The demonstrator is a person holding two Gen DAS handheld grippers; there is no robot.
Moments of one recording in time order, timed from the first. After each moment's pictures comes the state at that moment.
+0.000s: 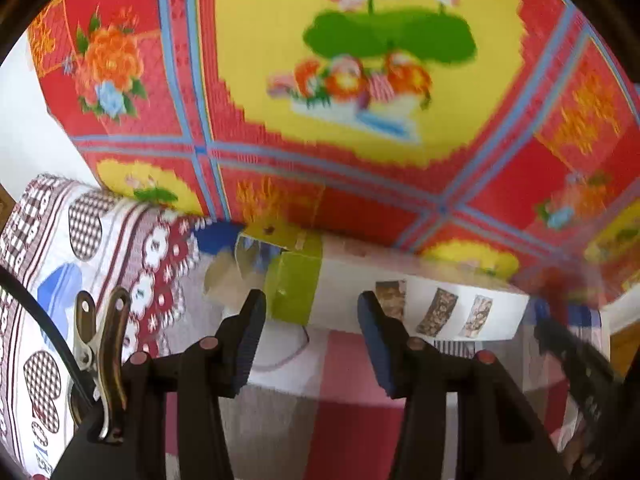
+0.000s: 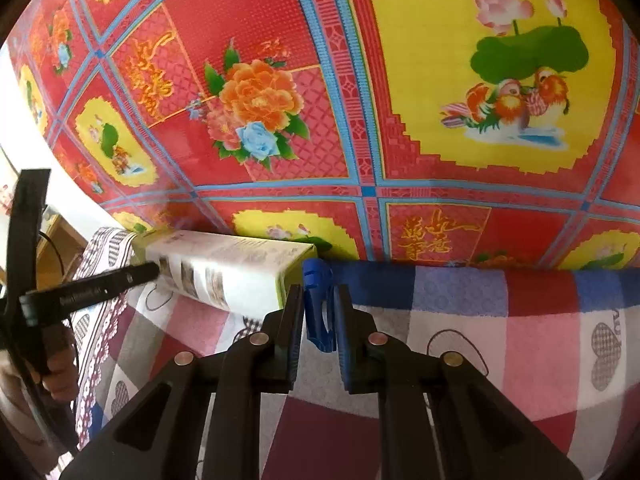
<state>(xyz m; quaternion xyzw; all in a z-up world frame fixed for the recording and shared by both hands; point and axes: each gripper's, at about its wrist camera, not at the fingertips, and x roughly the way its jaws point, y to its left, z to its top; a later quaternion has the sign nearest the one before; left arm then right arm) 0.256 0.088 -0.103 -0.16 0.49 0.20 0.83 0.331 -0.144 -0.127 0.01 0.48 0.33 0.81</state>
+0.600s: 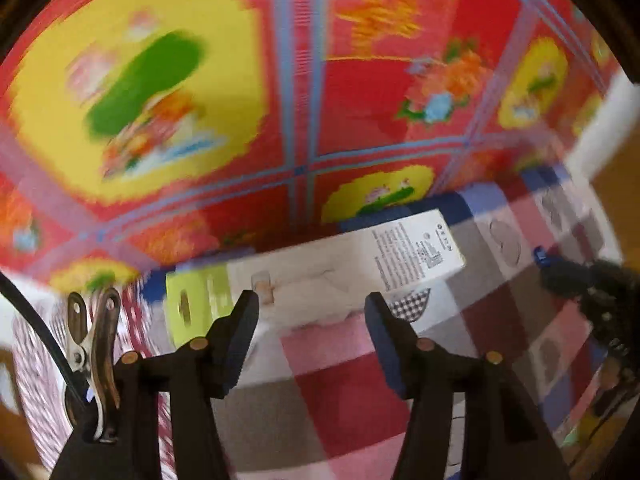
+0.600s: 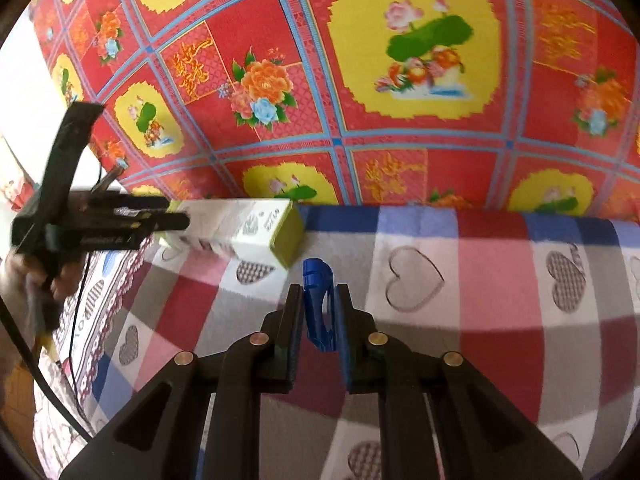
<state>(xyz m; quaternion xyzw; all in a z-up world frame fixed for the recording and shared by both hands) 0.275 0.027 -0.091 0.04 0.55 0.01 0.84 0.270 -0.210 -0.114 0.01 0.48 0.32 0.82</state>
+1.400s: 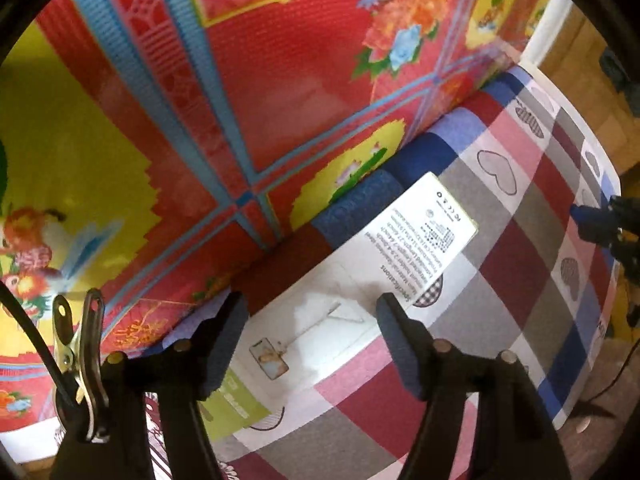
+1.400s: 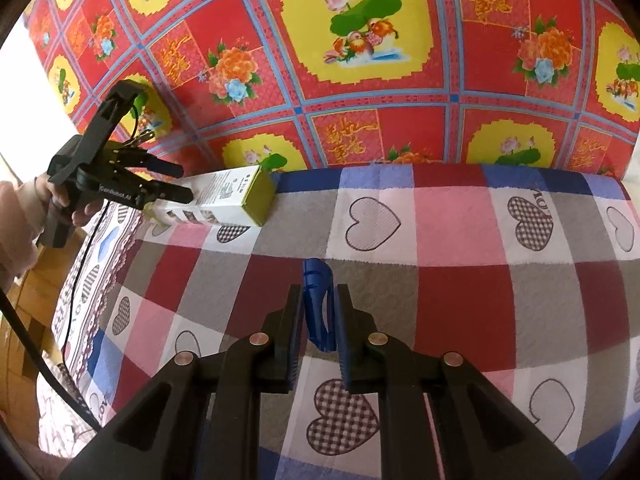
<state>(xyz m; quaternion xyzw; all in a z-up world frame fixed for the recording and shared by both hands) 0.328 0.029 -0.118 0.15 0.61 -0.13 0.77 0.248 -0.246 -0.126 0.02 0.49 0.31 0.81</state>
